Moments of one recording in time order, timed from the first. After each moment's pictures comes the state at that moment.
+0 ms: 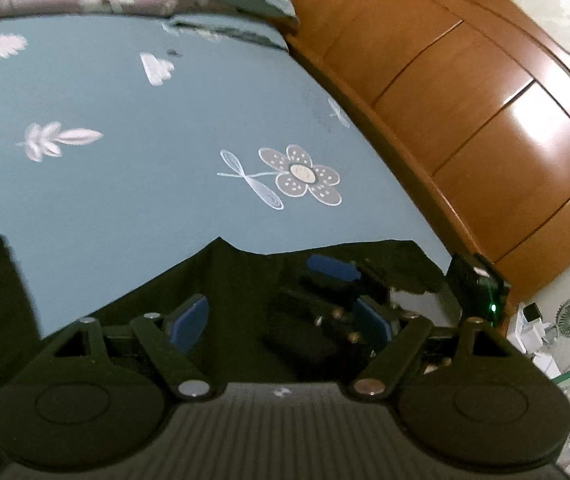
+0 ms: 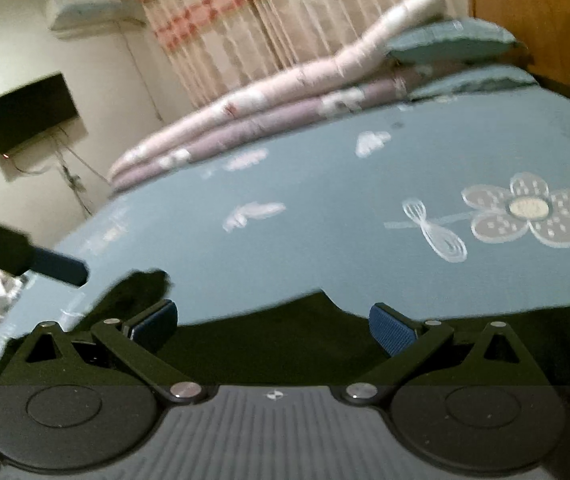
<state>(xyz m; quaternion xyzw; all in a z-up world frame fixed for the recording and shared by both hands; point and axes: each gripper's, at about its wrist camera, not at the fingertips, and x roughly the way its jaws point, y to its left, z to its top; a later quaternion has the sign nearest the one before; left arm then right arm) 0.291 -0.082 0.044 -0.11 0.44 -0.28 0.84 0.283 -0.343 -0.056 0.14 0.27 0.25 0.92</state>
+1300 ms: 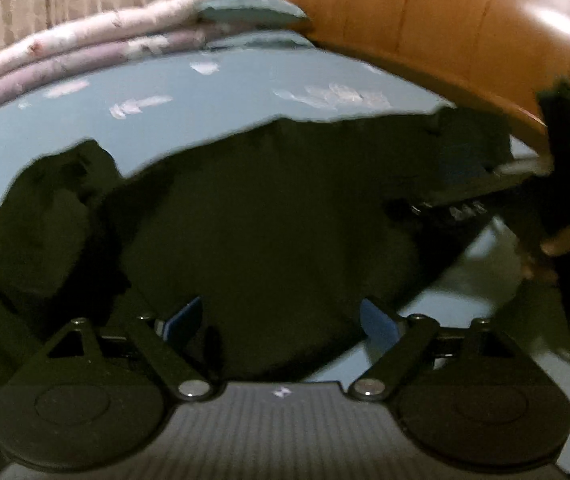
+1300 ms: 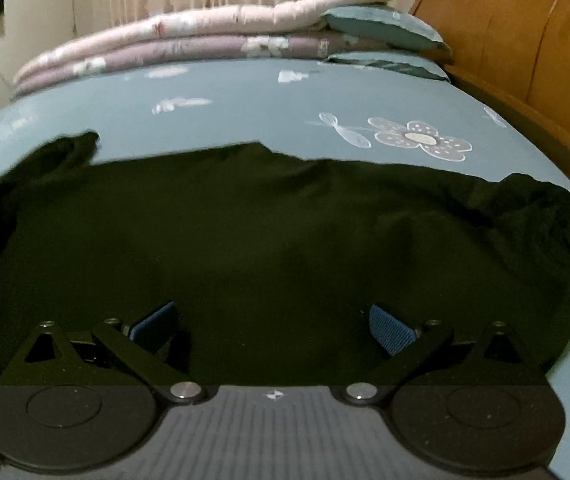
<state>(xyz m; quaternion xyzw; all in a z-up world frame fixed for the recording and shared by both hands) 0.125 -0.069 -0.085 0.05 0.37 -0.20 0.91 0.167 -0.295 -0.095 -0.01 0.35 0.07 0.93</state>
